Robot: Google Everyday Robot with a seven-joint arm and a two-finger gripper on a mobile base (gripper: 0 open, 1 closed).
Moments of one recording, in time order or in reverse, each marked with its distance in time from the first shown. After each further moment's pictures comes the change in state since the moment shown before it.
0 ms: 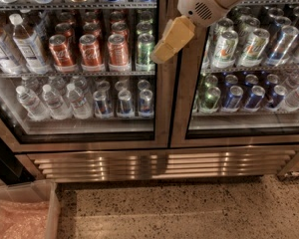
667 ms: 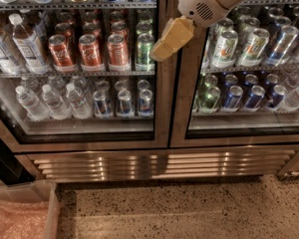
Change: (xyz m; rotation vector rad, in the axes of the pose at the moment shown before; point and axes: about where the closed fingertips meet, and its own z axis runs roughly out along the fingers) arm -0.001 0.004 0.001 -0.028 -0.019 -0.008
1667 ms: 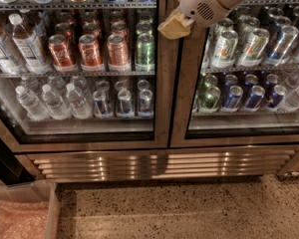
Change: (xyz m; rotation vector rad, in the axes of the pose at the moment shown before) arm 0.000 0.000 0.000 0.000 0.000 0.000
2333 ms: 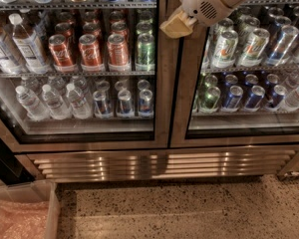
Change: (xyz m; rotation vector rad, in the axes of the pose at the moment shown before) arm 0.005 -0.005 -0.004 0.000 0.000 0.000
